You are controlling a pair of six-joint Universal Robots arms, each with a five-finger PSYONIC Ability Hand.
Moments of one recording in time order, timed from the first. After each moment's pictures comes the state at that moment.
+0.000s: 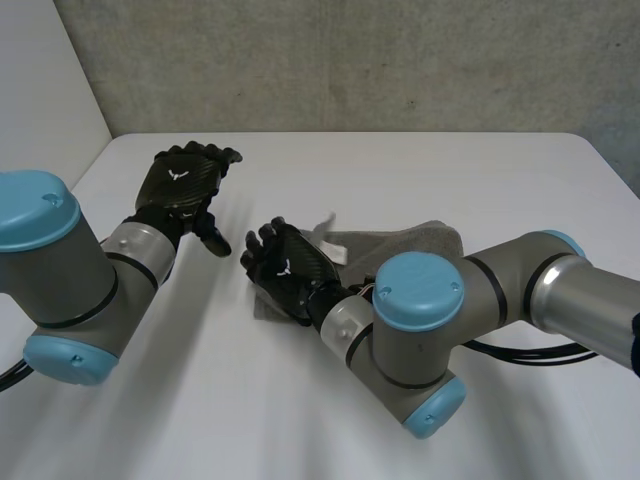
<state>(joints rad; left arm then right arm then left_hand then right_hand) 4.34 -1.94 -1.60 3.52 -1.47 3.30 2.35 -0.76 1.23 -0.36 1.32 2.35 0.34 0.33 0.32 0.34 0.30 0.24 0.25 0.25 0.26 0.06</state>
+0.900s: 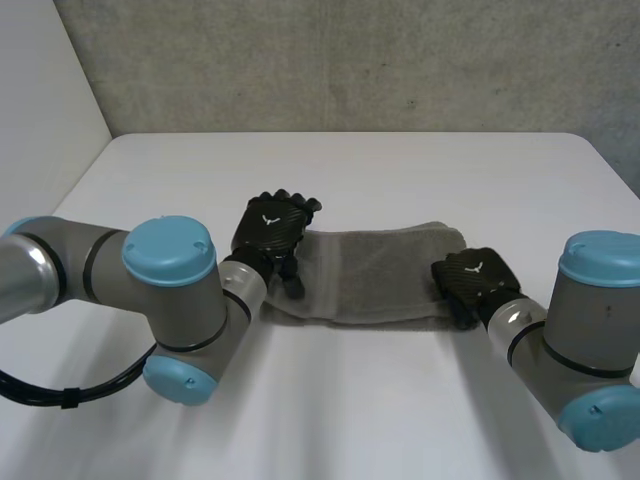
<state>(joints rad) 4.11 -2.24 -1.39 3.51 -1.56 3.29 1.93 -1.06 1.69 -0.25 1.46 2.70 0.34 0.33 0.32 0.34 0.30 1.32 1.31 1.34 1.34 1.16</state>
